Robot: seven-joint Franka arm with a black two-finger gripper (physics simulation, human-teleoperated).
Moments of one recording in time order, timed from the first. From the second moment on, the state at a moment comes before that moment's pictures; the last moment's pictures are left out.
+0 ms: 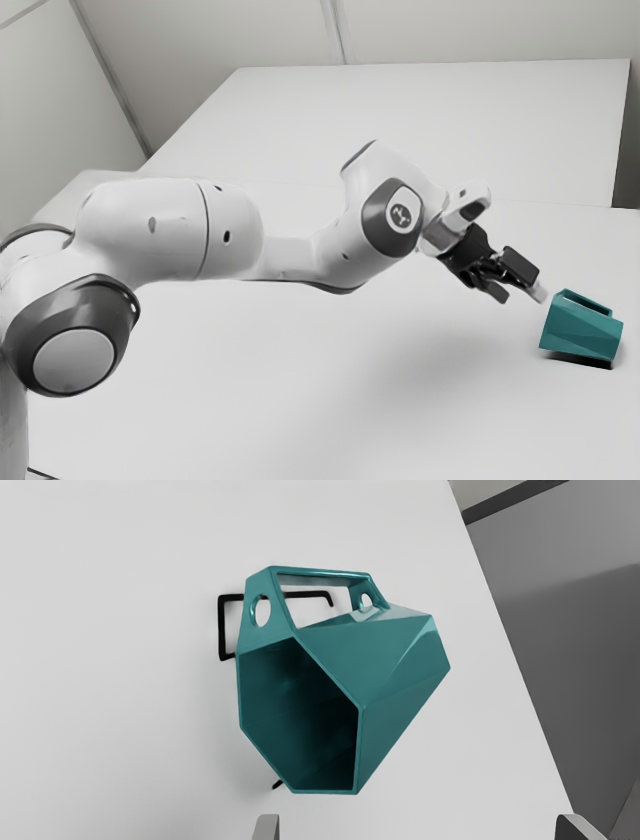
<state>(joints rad) -0.53 0.52 -0.10 -1.63 -0.86 2.41 0.41</state>
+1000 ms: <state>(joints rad) -0.53 0.74 -0.14 -1.38 -0.86 2.32 0.64</state>
